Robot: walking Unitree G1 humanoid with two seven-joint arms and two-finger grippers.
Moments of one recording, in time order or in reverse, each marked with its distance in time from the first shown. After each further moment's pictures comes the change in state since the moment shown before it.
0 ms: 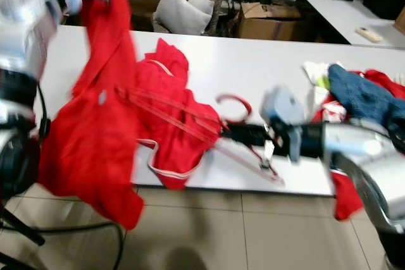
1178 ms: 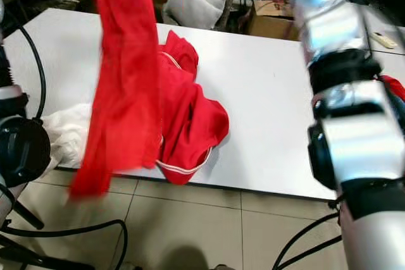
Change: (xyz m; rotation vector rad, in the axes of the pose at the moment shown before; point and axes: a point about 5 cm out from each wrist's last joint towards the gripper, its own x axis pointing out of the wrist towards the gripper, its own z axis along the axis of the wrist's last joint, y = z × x) left arm -0.035 0.002 0.119 -0.342 -0.625 -0.198; right arm 0.026 -0.159 0.142 -0.343 -0.315 -0.952
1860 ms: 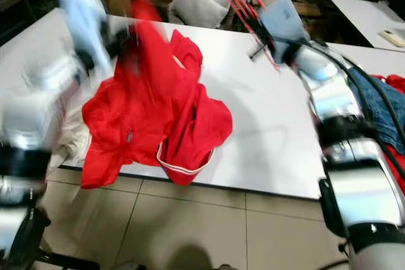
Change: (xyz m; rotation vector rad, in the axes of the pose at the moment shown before) left arm -0.146 -0.028 -0.158 0.161 0.889 -0.069; right arm -0.071 0.030 -0.103 -0.051 0.158 0.255
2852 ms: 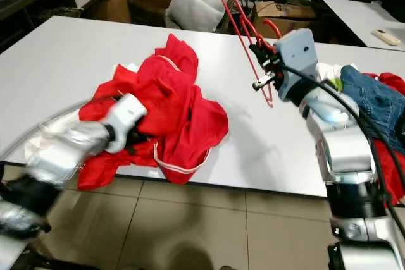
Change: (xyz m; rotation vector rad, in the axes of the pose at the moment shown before) left arm -0.018 -0.040 -0.124 0.024 0.598 -0.206; right arm -0.053 0.039 0.010 0.249 -0.004 -0.042
